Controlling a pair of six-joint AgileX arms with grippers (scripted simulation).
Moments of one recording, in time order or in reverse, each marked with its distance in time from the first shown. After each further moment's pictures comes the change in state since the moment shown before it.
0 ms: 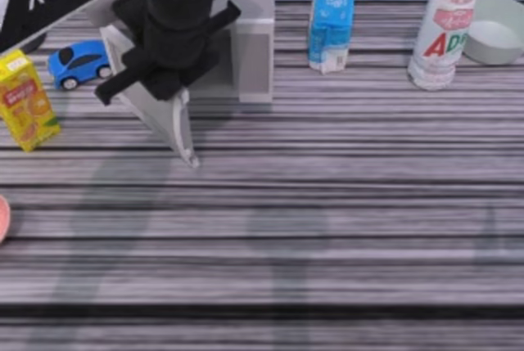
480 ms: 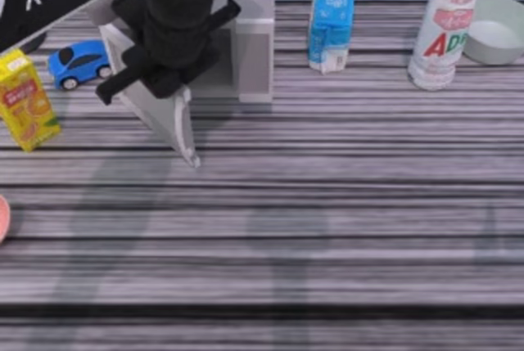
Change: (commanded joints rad) left arm -0.001 -0.017 -0.008 0.022 -0.013 -0.006; right arm 0.000 0.000 0.000 0.000 0.000 0.000
